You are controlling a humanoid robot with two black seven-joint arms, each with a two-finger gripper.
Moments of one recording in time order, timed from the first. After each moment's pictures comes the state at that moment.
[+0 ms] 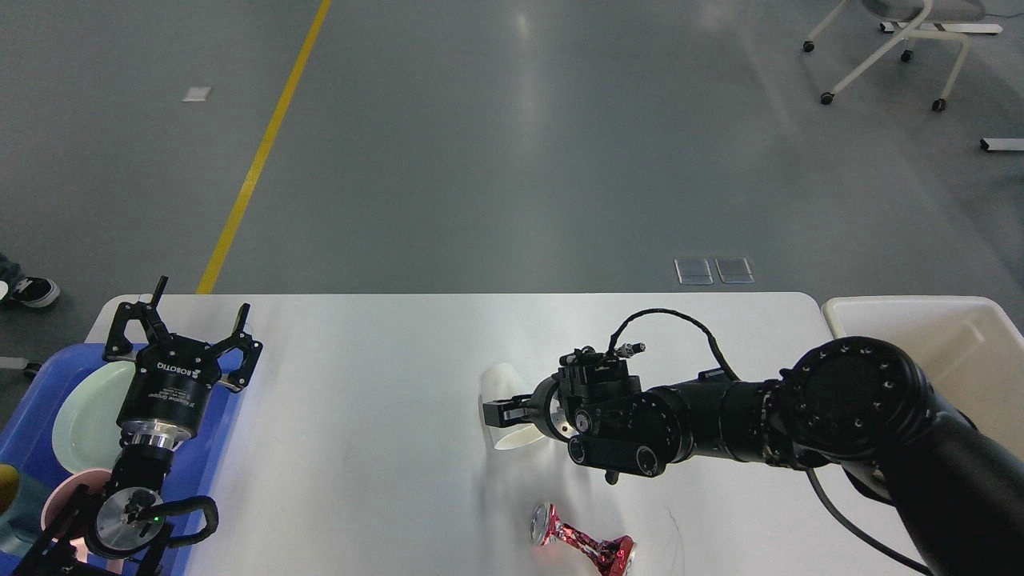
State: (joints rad) left arm -0.18 0.15 -1.52 -0.89 0.29 -0.59 -0.22; right arm 1.16 0.19 -0.61 0.78 -0.67 -0.03 -0.26
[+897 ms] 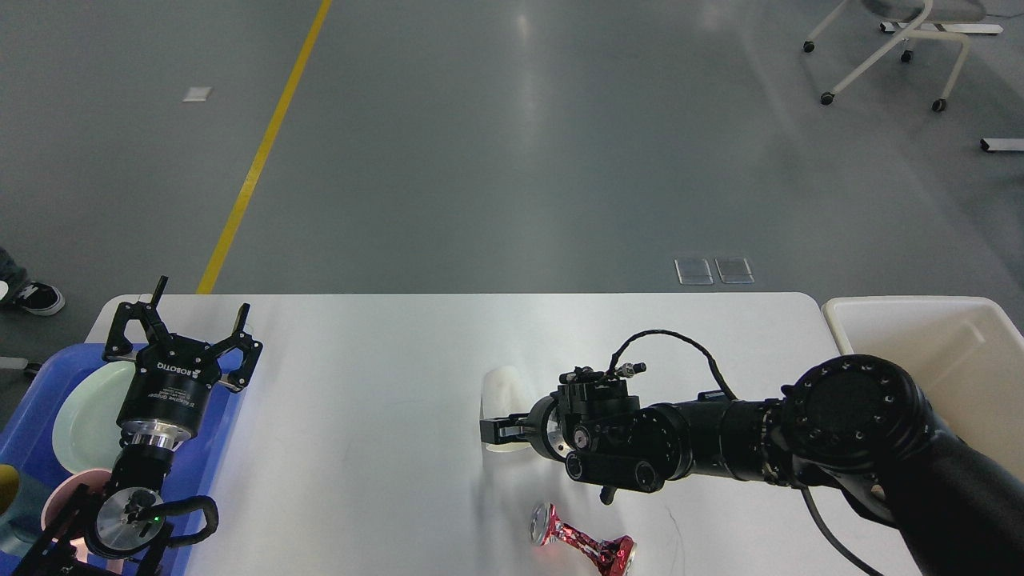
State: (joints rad) left arm -0.18 0.15 -1.52 -0.89 0.29 -0.59 -0.22; right arm 1.10 0.19 -0.58 0.78 -0.67 -0.03 -0.26
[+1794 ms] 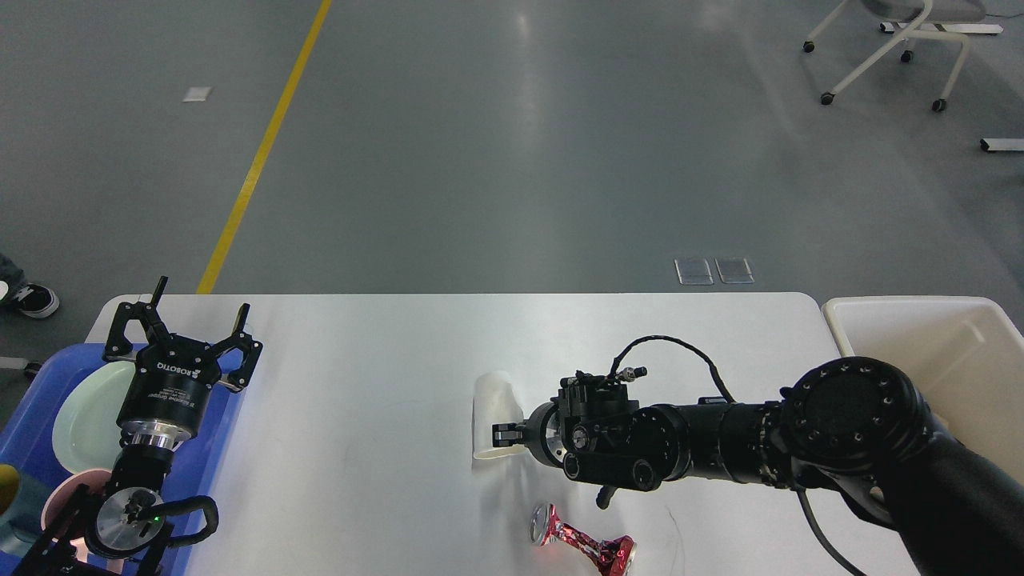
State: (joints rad) left arm -0.18 0.15 -1.52 -0.89 0.29 -0.59 -0.22; right arm 1.11 0.19 -0.58 0.78 -0.56 -0.01 -0.27
